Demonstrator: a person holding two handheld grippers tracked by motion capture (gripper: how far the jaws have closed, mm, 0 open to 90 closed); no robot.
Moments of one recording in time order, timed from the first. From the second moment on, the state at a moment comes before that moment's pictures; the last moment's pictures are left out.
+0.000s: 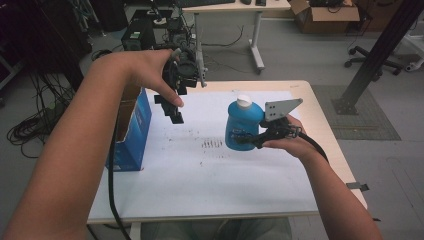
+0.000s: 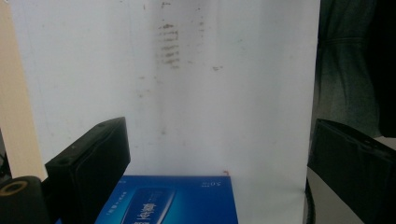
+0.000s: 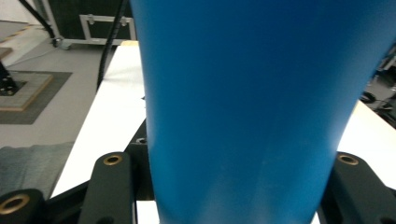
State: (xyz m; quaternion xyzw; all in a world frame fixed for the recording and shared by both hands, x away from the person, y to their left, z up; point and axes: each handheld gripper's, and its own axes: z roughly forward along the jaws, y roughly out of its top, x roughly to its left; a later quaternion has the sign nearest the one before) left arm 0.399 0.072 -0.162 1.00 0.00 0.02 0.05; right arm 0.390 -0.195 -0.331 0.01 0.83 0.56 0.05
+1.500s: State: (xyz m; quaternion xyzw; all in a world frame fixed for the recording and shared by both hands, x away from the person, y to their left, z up) left arm 0.389 0.051 -0.164 1.00 -0.01 0.01 0.03; right arm 0.400 -0.126 -0.345 -0.03 0.82 0.57 0.01
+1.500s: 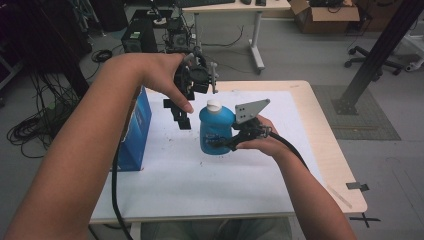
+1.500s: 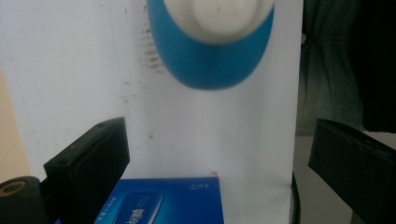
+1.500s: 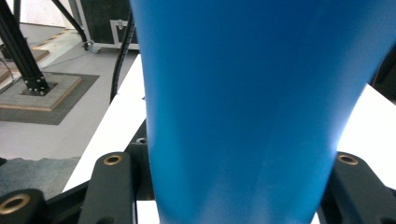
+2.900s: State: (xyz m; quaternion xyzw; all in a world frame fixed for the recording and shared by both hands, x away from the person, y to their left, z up) left arm 0.389 0.036 -0.181 1.00 0.00 0.02 0.01; right arm 0.404 -0.092 -0.353 -0.03 0.82 0.57 -0.01
